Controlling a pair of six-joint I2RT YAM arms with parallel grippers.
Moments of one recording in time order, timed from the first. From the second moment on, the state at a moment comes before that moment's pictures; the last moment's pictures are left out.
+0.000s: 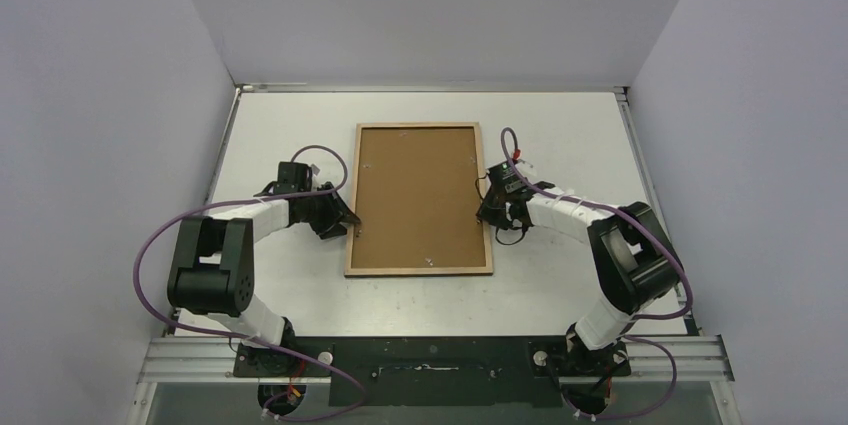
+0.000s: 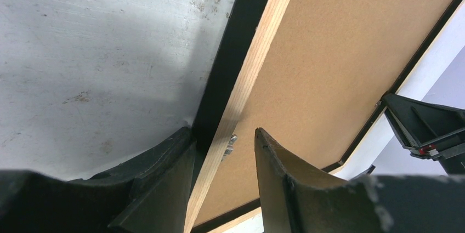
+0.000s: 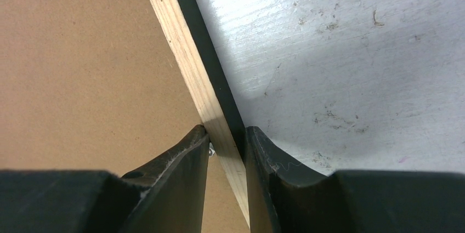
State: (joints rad) left arm -0.09 1.59 0.74 -0.21 0.43 -0.71; right arm 0.49 1.65 0.90 -0.29 0.12 0.88
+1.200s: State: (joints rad) left arm -0.12 1.75 1.04 -0.39 0.40 -0.54; right arm 0.51 1.61 1.16 -0.35 0.01 0.69
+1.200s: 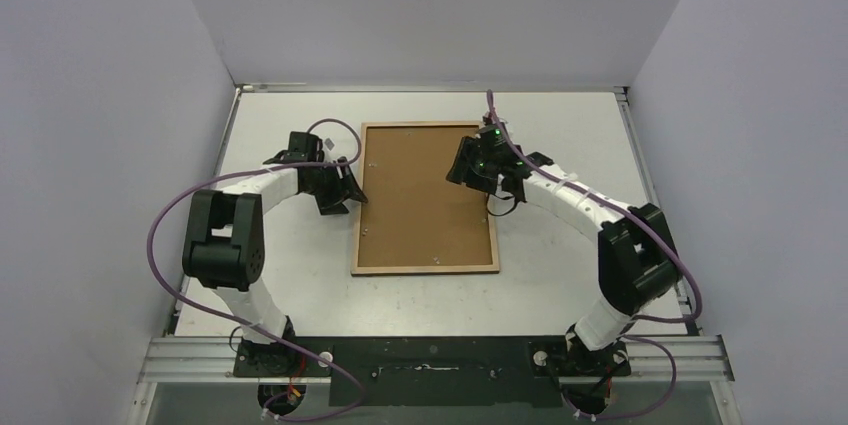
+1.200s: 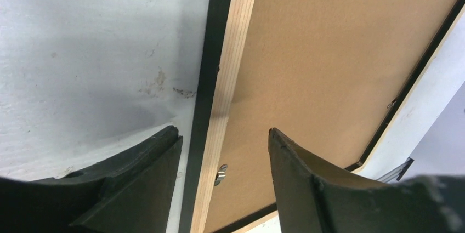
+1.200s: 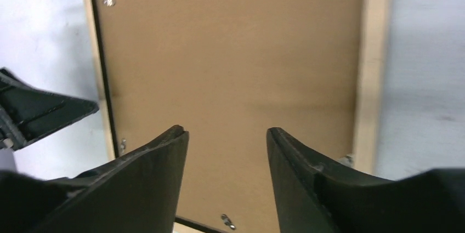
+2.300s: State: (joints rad) left arm -0.16 1.85 1.06 -0.33 0.49 -0.69; right arm 0.71 1.99 1.22 -0.03 -0.44 0.94
